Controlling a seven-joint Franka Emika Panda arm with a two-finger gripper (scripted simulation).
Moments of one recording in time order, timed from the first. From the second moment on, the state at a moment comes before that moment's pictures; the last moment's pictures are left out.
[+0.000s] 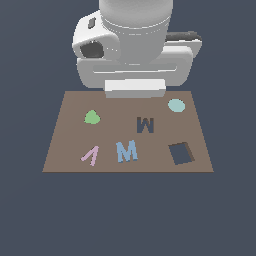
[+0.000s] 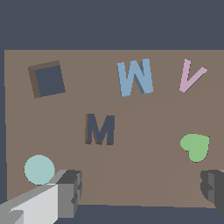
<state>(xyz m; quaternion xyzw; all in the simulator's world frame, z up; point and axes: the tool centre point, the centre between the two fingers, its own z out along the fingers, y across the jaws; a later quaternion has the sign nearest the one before) -0.008 0.012 0.167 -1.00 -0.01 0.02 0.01</state>
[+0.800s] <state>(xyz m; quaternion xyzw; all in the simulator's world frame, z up) 0.019 0.006 0.133 -1.00 -0.03 0.01 0.01</state>
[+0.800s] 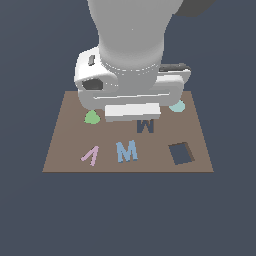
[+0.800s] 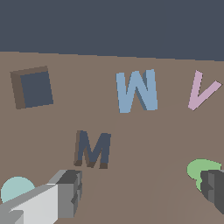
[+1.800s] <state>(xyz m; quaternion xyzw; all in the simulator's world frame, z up) 0.089 -0.004 0.053 -1.00 -0.07 0.00 0.00</state>
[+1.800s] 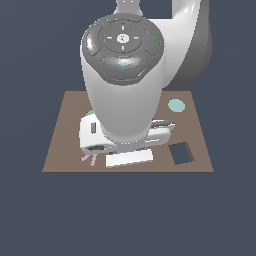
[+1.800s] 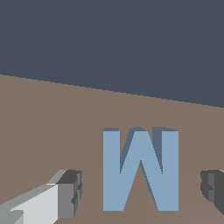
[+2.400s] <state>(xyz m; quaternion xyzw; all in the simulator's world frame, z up) 0.093 -0.004 0.039 -1.00 -0.08 0.00 0.00</state>
